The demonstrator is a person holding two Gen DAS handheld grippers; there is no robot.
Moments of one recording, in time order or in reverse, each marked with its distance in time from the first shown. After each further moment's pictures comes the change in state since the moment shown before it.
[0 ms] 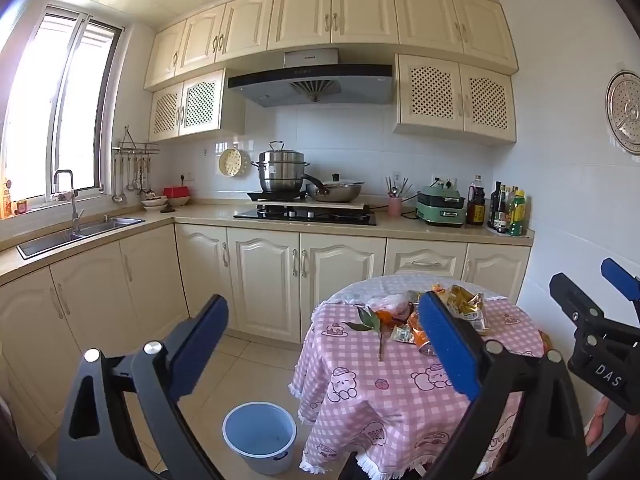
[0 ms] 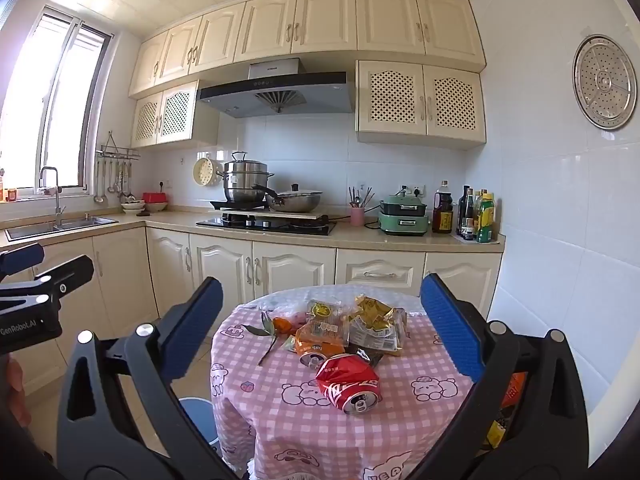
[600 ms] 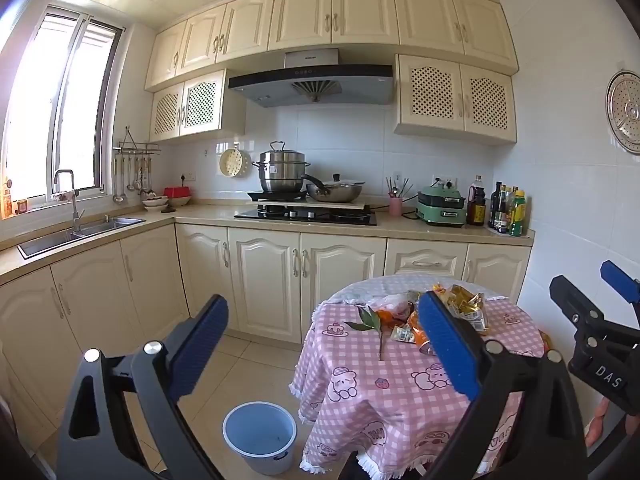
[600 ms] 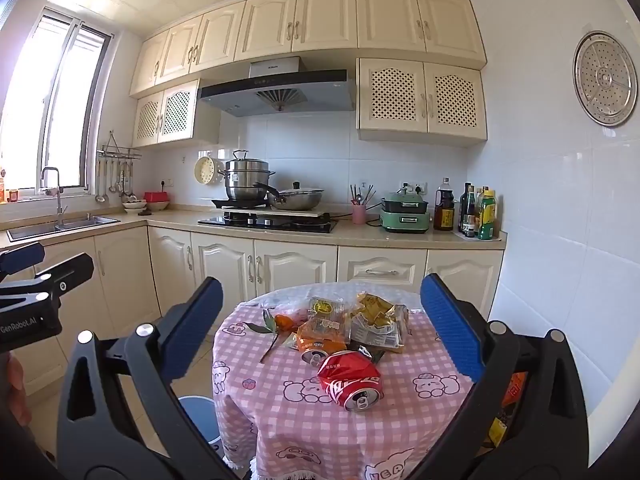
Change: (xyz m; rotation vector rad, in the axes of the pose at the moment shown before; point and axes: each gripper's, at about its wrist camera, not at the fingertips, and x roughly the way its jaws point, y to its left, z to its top) left arm 0.000 0.000 0.000 0.004 -0.003 0.002; right arm 0.000 0.004 -0.002 0.003 0.001 -0.001
